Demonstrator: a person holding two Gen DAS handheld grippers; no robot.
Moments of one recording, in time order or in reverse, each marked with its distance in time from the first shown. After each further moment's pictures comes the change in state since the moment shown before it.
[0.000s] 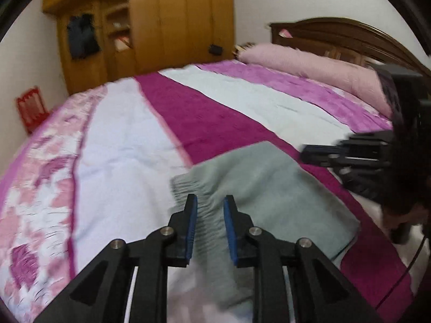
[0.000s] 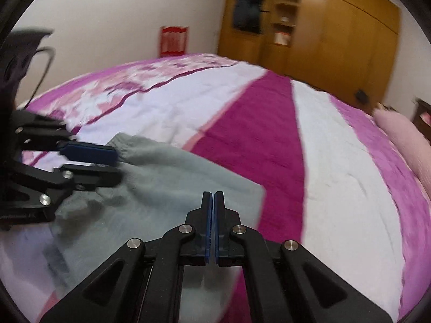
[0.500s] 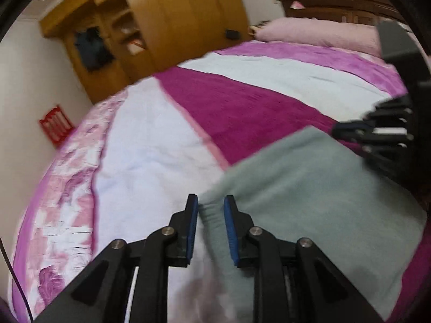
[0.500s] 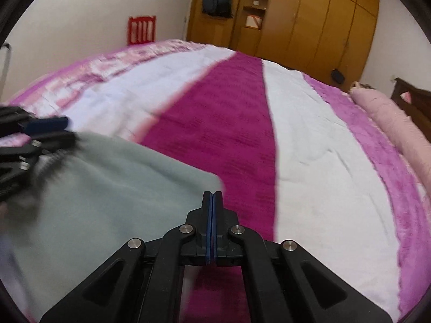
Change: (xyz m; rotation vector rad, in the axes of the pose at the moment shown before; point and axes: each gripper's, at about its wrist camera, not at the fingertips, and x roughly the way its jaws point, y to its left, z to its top) left arm 0.041 -0.003 0.004 0.088 0.038 0.283; right arm 0.011 -0.021 -0.001 0.135 0.036 -0.108
